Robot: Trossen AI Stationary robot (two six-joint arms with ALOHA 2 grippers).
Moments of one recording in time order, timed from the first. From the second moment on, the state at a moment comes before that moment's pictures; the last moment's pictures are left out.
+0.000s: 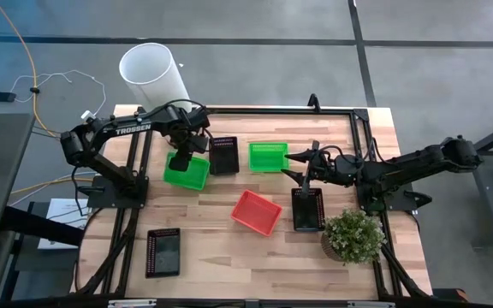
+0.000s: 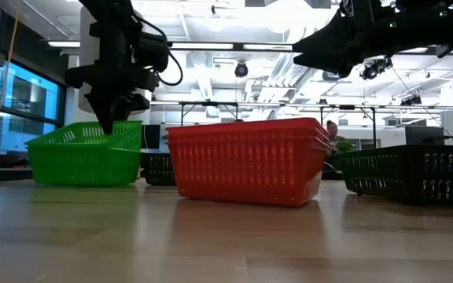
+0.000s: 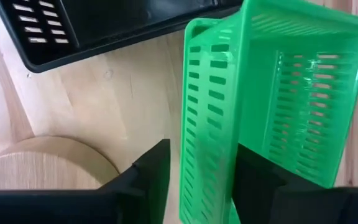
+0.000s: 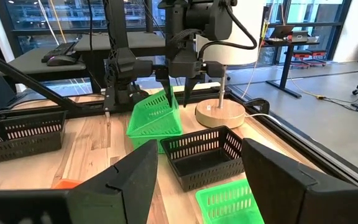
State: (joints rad) left arm 0.66 1.49 1.06 -1.09 0.07 0.71; right arm 0.06 1.06 0.38 0.61 0.33 0.03
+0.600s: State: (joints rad) left arm 0.61 1.49 1.11 -1.02 -0.03 0.64; right arm 0.06 1.06 0.38 0.61 0.33 0.03
